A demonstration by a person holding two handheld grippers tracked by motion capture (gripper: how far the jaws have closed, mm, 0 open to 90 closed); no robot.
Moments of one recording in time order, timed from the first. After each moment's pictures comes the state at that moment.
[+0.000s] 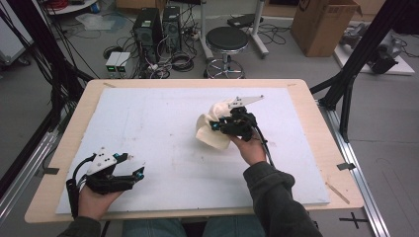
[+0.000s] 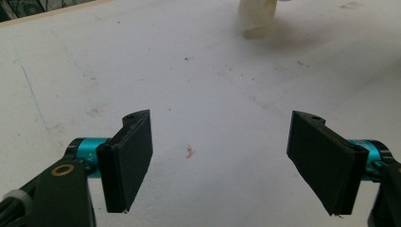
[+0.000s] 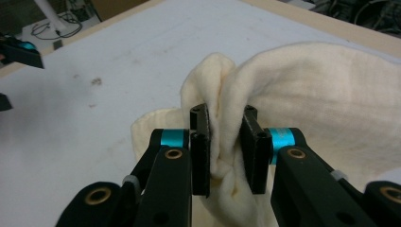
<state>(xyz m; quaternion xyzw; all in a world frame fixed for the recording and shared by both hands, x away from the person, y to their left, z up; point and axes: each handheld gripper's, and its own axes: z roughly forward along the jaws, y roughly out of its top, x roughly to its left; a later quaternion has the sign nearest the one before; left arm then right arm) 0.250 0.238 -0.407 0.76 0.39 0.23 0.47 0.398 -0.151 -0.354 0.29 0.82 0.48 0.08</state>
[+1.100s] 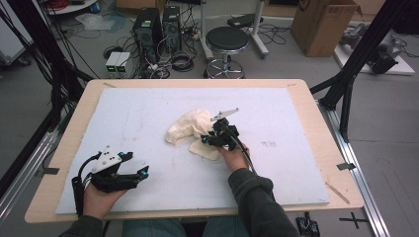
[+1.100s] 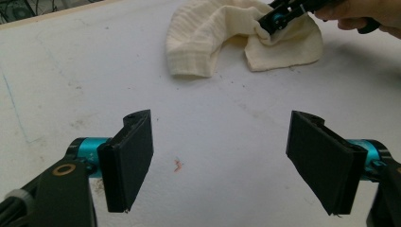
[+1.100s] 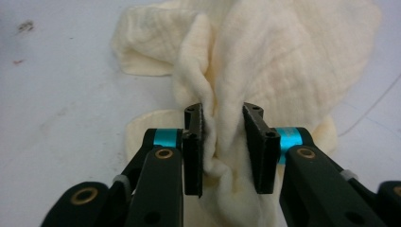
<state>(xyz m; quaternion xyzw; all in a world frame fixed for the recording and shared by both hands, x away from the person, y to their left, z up) 0.256 0.227 -0.407 0.76 0.38 0.22 0.47 0.417 -0.115 -0.428 0.34 0.85 0.40 0.07</state>
